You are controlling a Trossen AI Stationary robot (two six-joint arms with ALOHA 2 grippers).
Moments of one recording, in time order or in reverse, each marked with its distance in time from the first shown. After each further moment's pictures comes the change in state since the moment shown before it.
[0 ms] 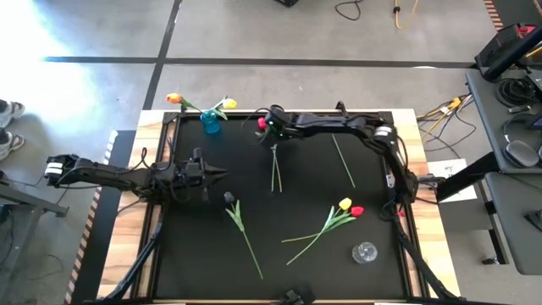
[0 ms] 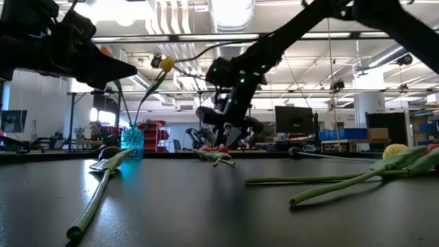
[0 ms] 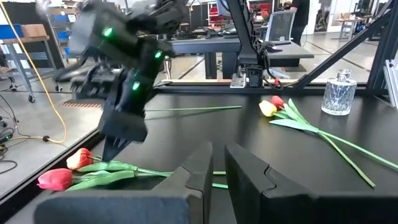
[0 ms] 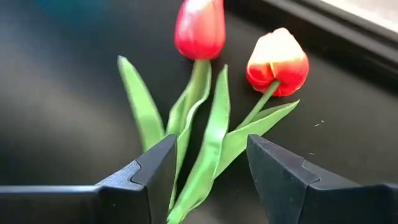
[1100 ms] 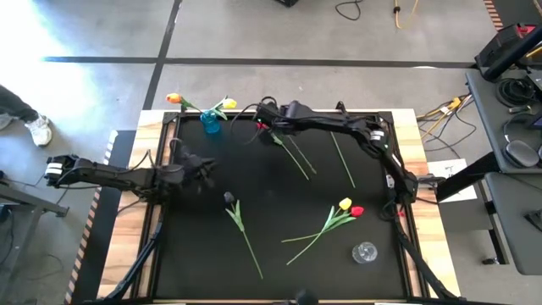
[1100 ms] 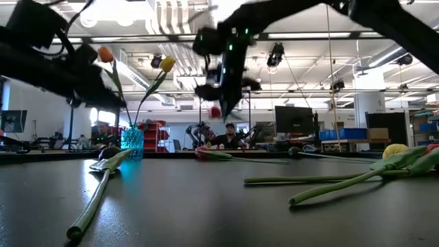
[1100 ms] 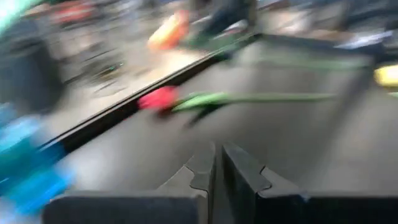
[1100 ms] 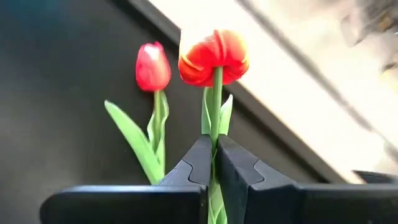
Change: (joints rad) left arm 0.000 -0.016 0.002 -0.293 -0.454 -0.213; right arm 0.089 0.025 0.384 -0.485 0.340 -0.178
